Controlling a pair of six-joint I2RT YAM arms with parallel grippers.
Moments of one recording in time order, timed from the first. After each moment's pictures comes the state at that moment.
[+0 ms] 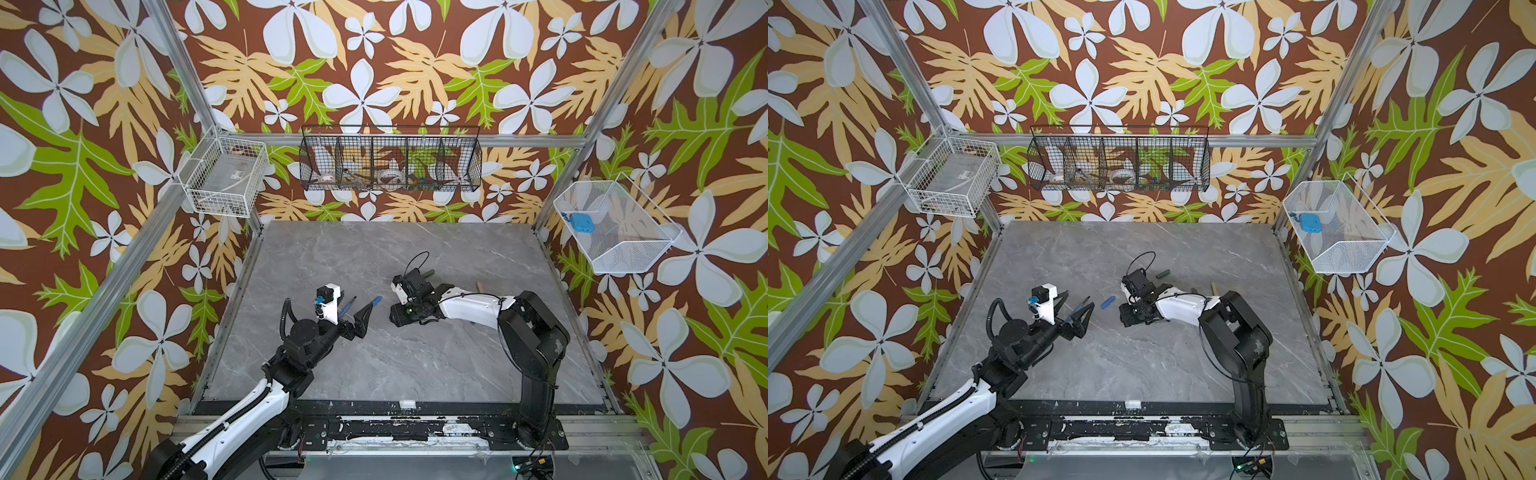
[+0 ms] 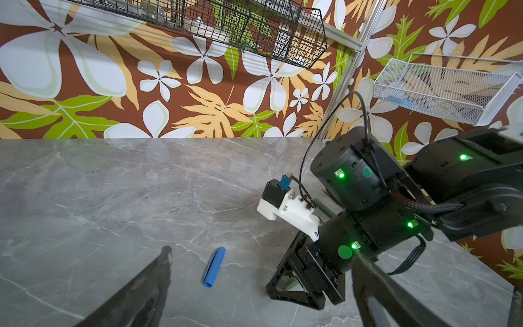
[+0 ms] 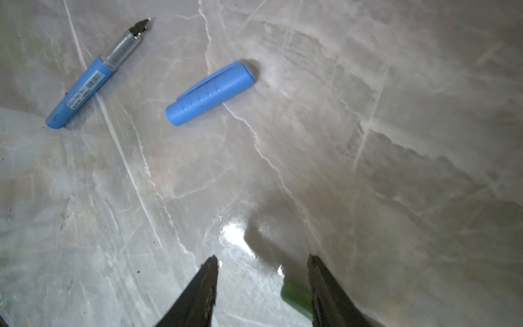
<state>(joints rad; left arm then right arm) -0.52 0.80 0.28 0.47 0.02 -0.27 0.71 1.95 1.25 -0.37 -0.15 0.35</state>
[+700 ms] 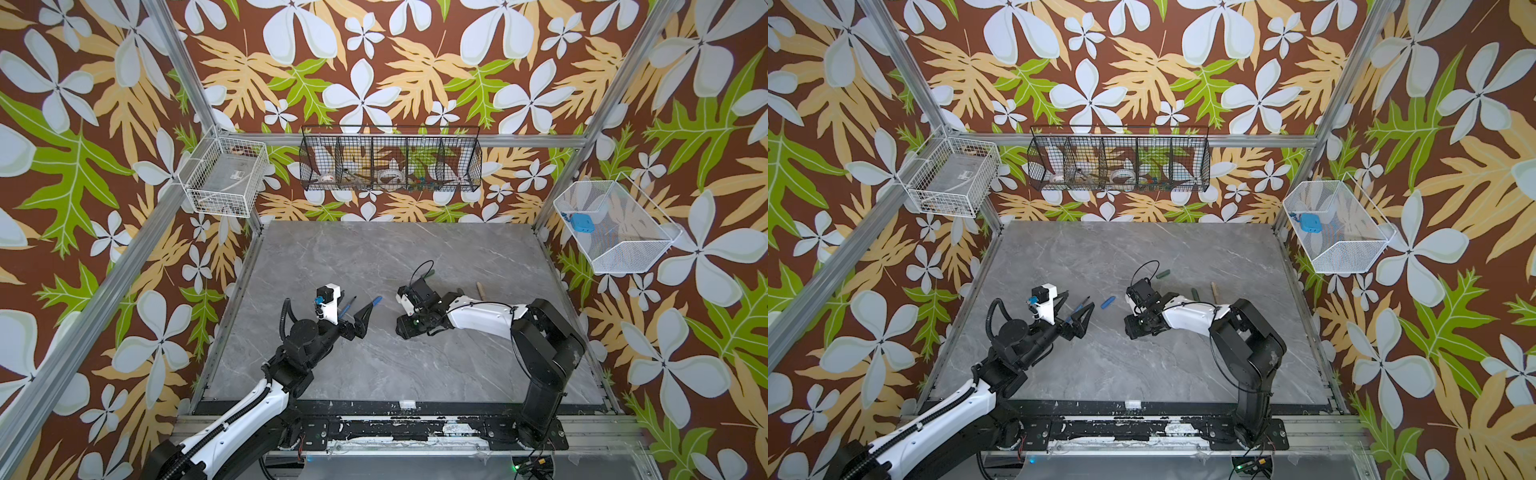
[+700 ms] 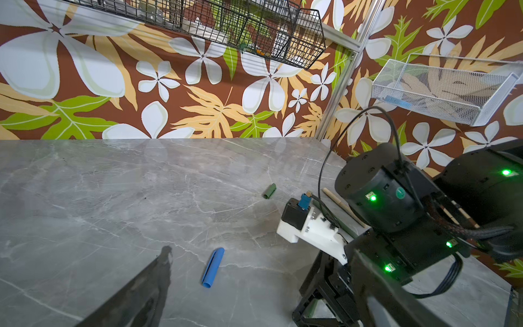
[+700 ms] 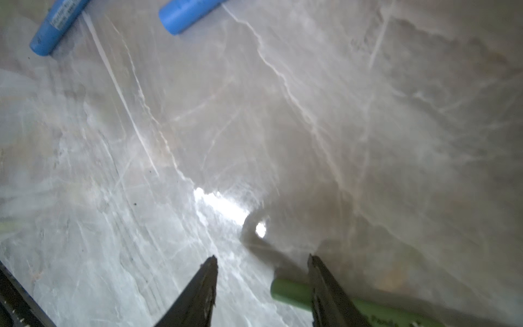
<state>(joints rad) -0.52 0.80 0.28 0.47 0.02 -0.27 0.73 1.81 1.09 -0.41 -0.17 0.35</state>
